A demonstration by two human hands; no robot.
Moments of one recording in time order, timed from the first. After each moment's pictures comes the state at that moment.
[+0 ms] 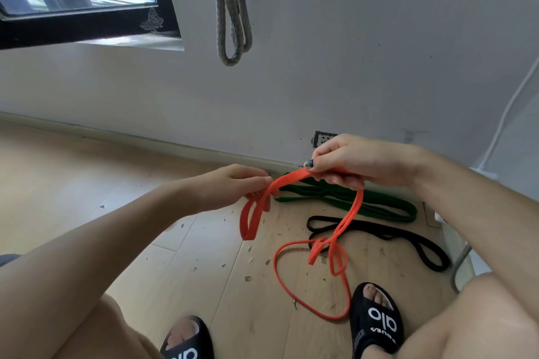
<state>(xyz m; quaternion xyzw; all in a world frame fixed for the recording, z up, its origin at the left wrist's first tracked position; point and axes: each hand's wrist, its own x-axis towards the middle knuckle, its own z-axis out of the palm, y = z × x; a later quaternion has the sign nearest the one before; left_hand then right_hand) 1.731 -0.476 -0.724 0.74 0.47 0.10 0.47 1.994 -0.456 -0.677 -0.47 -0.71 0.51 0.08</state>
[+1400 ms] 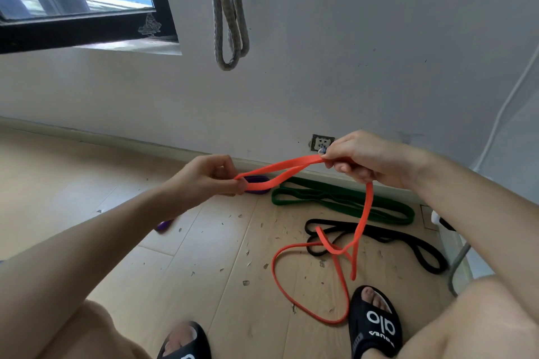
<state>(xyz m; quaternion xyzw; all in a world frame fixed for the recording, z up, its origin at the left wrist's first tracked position) 1.701 -0.467 -0.737 0.64 0.53 0.29 0.48 2.012 -0.447 -0.682 -0.55 -0.62 0.53 0.17</state>
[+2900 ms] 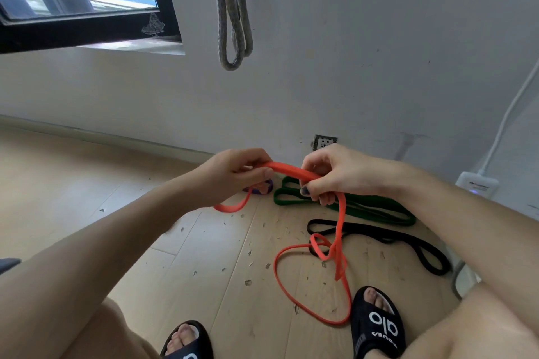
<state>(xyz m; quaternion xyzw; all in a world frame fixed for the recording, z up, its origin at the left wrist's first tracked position) 1.730 -0.472 -0.709 0.79 0.47 0.20 0.35 1.983 -0.457 -0.693 -0.46 -0.75 0.47 0.10</state>
